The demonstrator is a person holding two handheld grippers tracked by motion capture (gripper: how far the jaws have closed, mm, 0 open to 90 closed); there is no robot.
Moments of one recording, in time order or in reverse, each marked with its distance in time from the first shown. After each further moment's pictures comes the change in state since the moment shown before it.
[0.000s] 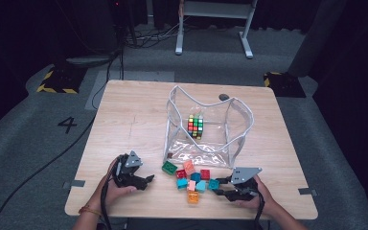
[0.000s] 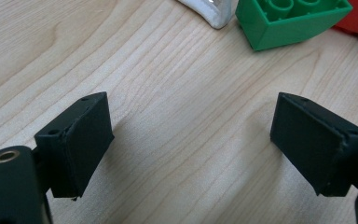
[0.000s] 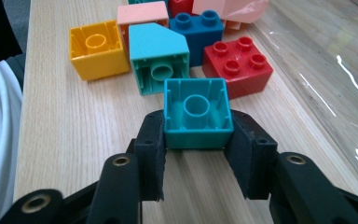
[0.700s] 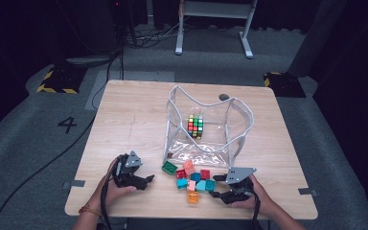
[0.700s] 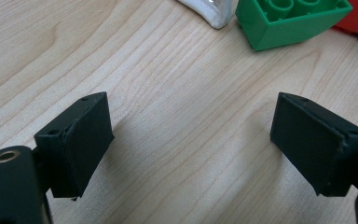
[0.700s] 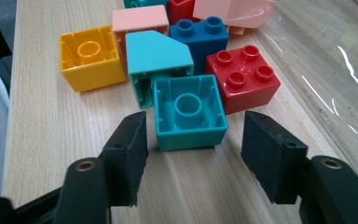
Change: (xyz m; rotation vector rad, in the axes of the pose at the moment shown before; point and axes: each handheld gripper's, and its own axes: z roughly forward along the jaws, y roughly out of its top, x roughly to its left) left arm 0.000 0.000 0.000 -0.001 0.000 0.002; right arm 0.005 0.009 0.012 0.020 -0.028 -0.003
